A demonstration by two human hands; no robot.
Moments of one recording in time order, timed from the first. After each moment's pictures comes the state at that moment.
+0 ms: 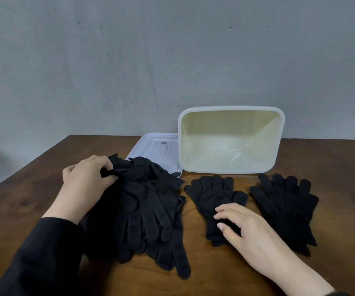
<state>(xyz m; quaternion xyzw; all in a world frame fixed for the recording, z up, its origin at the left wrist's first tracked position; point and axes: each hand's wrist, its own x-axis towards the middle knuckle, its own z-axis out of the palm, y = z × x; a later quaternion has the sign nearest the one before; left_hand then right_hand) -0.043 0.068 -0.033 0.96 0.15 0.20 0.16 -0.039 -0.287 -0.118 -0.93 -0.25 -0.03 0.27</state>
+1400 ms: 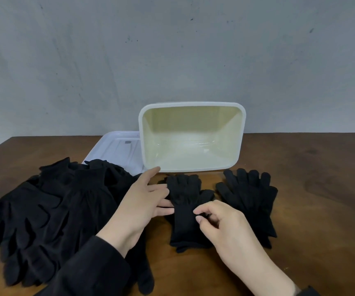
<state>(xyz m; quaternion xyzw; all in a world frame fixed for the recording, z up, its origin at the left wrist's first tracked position) -0.022 -0.096 -0.070 0.72 0.06 -0.04 0.69 -0.047 -0.291 -0.106 -0.90 -0.12 -0.08 0.40</state>
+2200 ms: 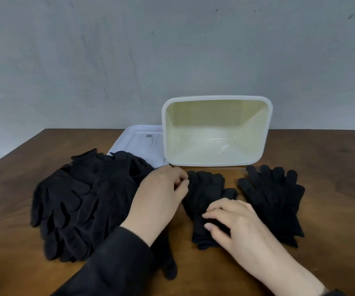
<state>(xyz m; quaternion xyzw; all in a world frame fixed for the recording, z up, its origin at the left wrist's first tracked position) -0.025 -0.083 -0.070 0.94 -0.06 0.20 0.26 -0.045 -0.289 -0.119 -0.92 -0.28 -0.10 0.25</state>
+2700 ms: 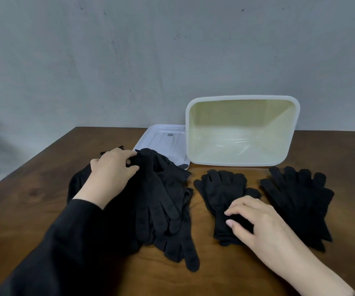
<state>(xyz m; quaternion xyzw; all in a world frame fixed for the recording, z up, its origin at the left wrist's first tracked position) -0.019 0.050 -0.044 0.97 0.14 0.14 0.16 -0.043 -0.289 -0.119 -0.93 -0.26 -0.05 0.27</state>
